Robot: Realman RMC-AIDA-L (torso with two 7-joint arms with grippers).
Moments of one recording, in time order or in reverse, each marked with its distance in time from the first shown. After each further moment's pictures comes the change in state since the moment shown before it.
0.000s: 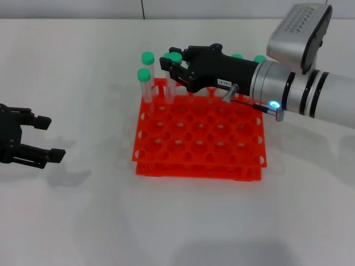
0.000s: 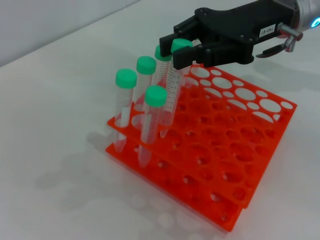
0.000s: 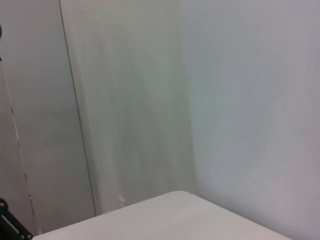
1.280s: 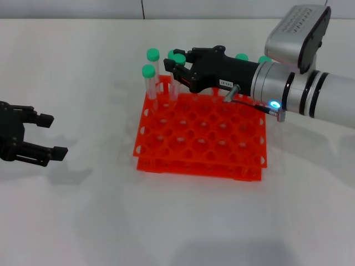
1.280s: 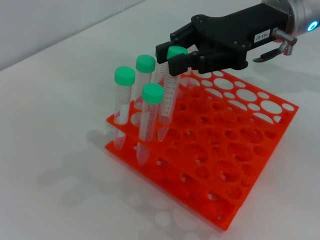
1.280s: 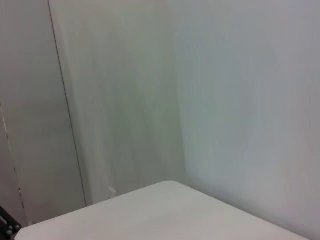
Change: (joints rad) left arm -0.010 -0.001 0.001 -0.016 0.000 -0.011 0.012; right arm 0.001 0.000 -0.003 0.001 -0.006 0.040 0.014
